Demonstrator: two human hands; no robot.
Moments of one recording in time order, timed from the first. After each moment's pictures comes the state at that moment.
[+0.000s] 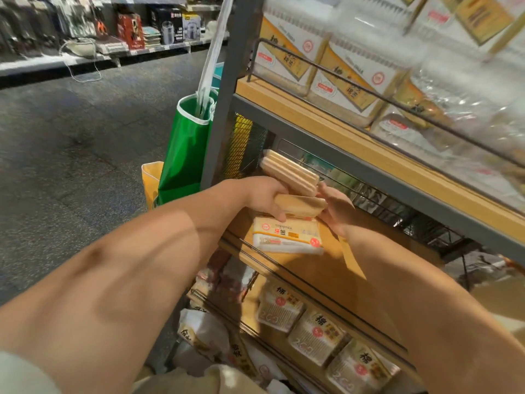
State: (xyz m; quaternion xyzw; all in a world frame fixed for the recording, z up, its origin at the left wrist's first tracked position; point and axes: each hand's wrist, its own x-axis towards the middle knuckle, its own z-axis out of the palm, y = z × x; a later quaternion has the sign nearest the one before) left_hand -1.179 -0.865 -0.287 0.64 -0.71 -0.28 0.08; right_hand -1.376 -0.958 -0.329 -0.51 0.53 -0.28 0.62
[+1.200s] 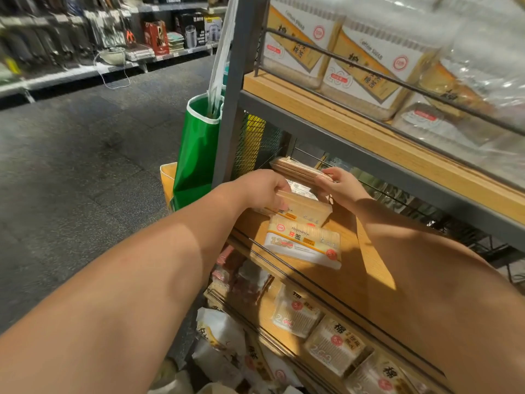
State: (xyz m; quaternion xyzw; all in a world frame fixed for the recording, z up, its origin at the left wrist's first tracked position) left_hand -1.164 -0.848 -0.286 0.69 -0.64 -0.30 0.17; right_hand -1.353 -1.005 -0.328 -0.79 0.53 -0.10 0.30
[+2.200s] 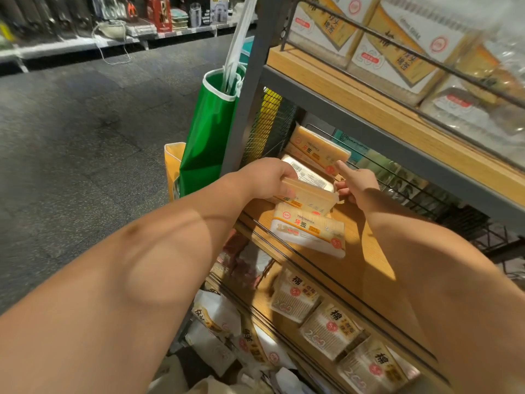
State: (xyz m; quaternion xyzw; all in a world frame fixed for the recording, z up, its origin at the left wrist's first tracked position) left_hand -1.165 -0.834 -0.292 0.68 -0.65 -0.27 0.21; right_hand -1.352 -0.998 -0.323 -0.62 0.64 -0.21 0.40
